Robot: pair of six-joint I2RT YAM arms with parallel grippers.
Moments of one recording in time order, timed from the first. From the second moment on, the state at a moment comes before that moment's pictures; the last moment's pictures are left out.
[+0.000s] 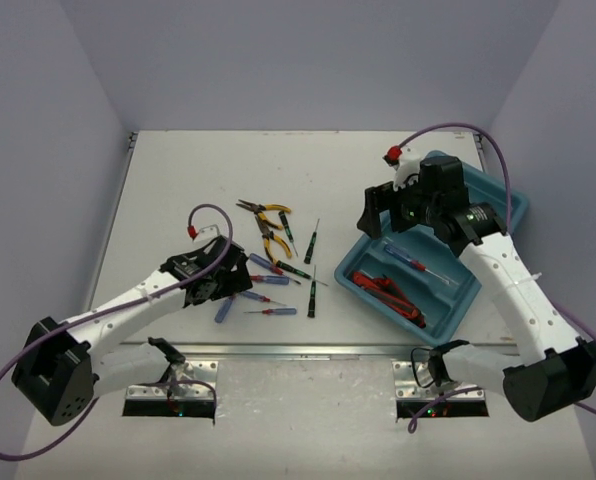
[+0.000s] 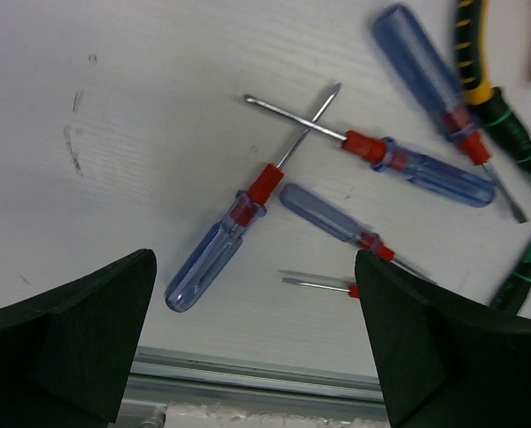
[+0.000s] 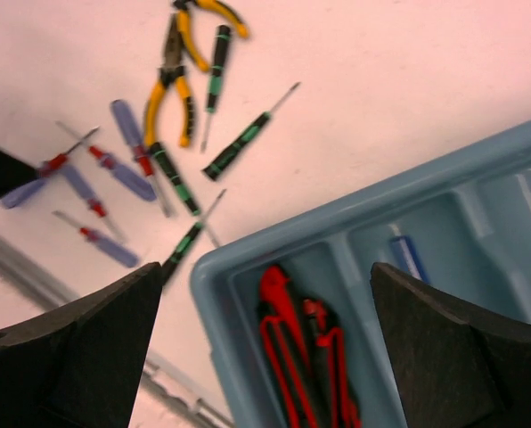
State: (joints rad) left arm -0.60 1.09 0.65 -0.69 -0.35 -0.89; right arm 0.31 1.17 1.15 -0.65 -0.26 0.00
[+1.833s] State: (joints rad) left arm -0.44 0.64 0.54 -0.33 -0.16 -1.03; right arm 0.46 1.20 0.78 0.06 -0.97 0.49
